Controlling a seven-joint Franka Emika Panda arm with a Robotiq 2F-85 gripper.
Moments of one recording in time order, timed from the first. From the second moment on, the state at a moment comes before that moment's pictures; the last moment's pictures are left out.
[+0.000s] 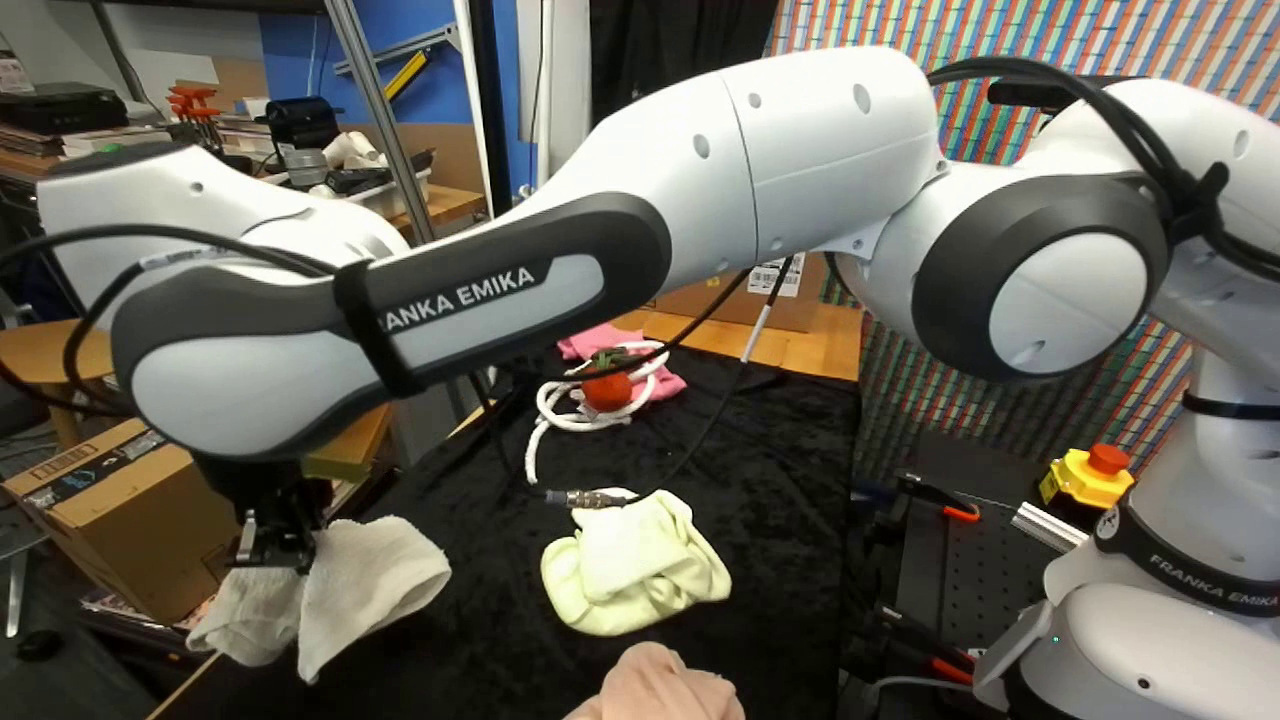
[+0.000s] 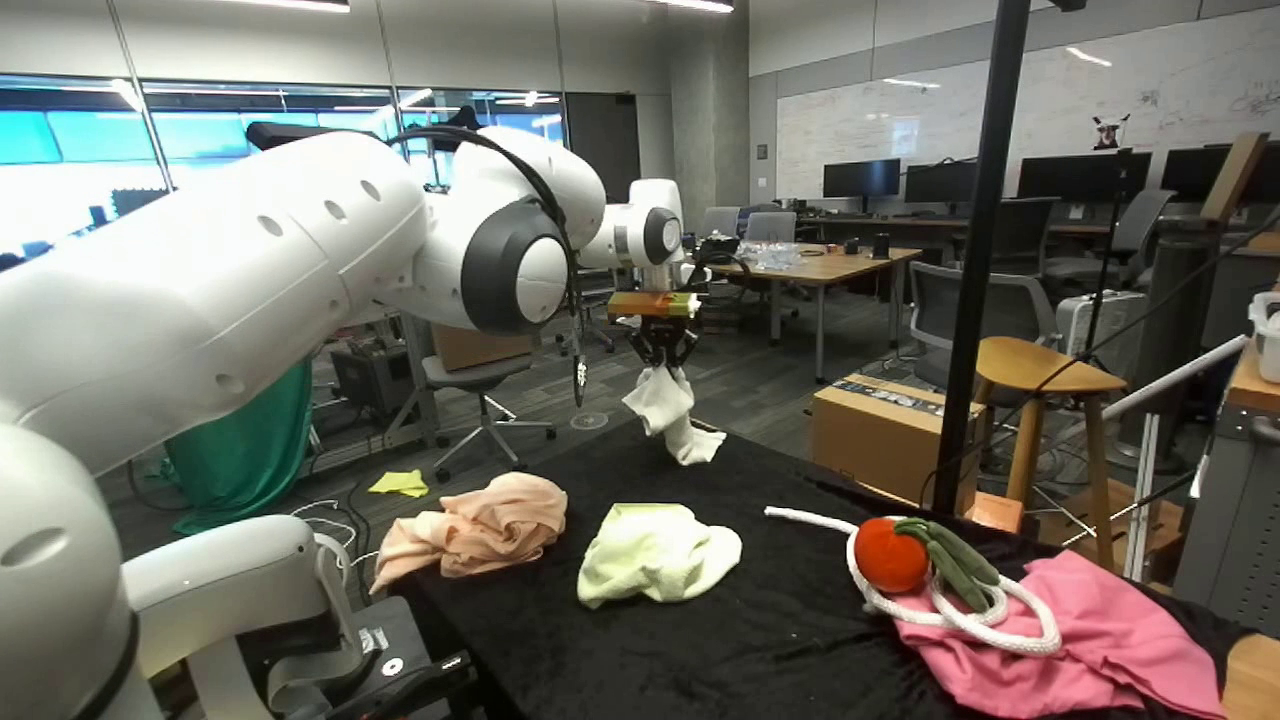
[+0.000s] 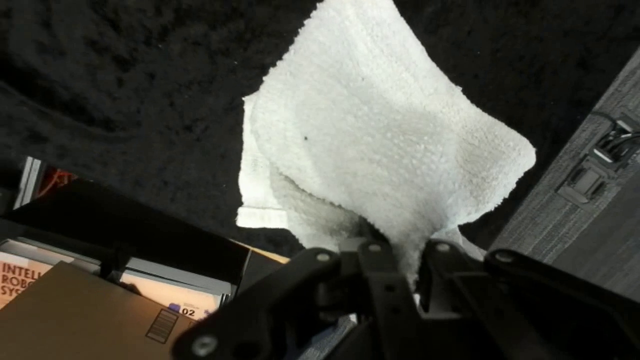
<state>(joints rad) 0.47 1.14 0.19 -0.70 -0.20 1.87 -0.03</state>
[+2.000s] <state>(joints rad) 0.17 0.32 -0.04 -1.97 -0.02 2.39 0.69</state>
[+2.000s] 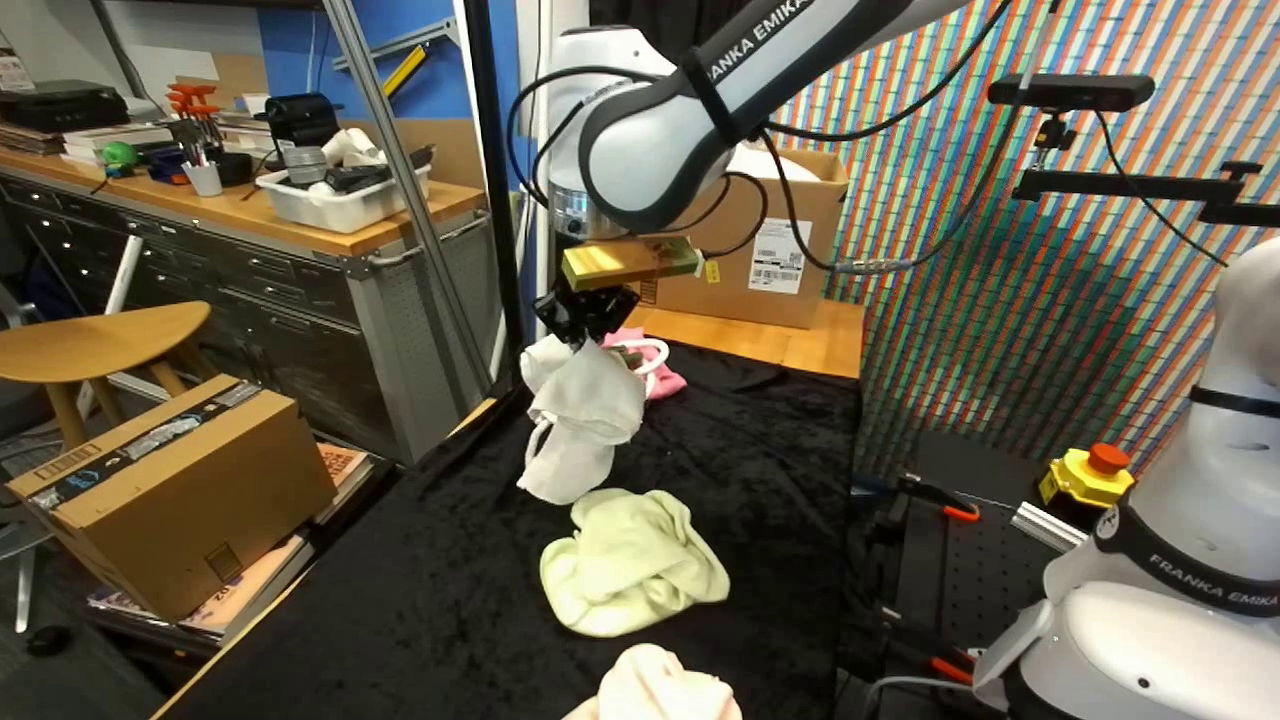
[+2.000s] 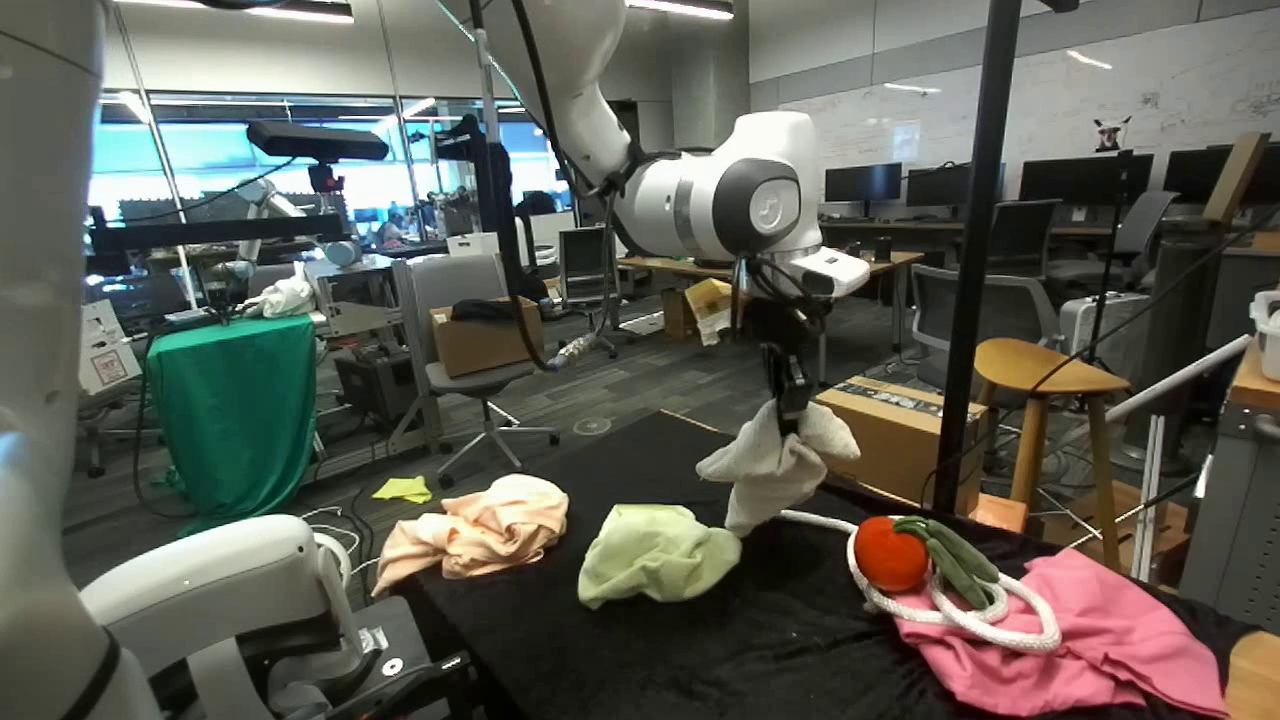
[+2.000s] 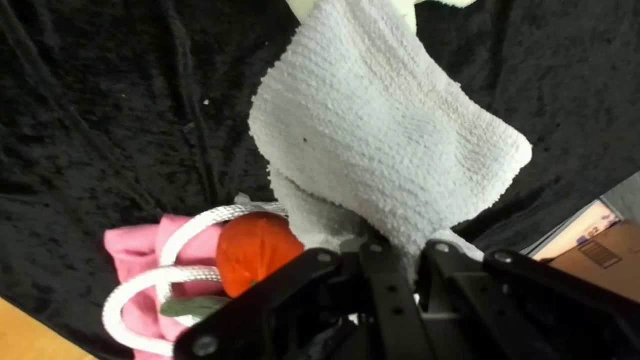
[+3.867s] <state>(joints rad) 0.26 0.26 -0.21 -2.14 -0.89 2.56 2.25</state>
